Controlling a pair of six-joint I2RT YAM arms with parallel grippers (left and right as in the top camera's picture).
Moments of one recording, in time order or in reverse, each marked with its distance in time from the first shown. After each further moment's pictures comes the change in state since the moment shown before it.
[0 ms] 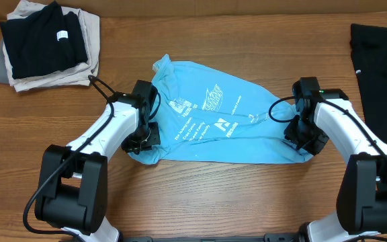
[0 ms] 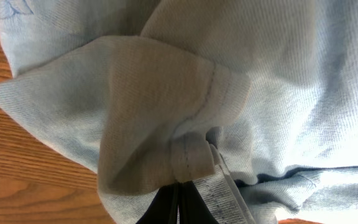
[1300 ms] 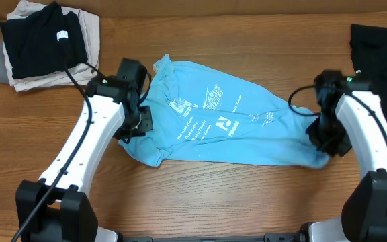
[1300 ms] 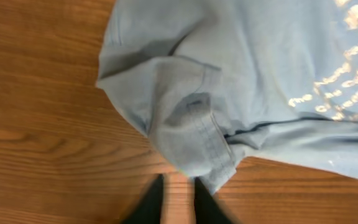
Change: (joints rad) left arm 0.026 -0.149 0.183 -0.229 -0.008 0.032; right arm -0.095 -0.073 0.131 -0.358 0.080 0.090
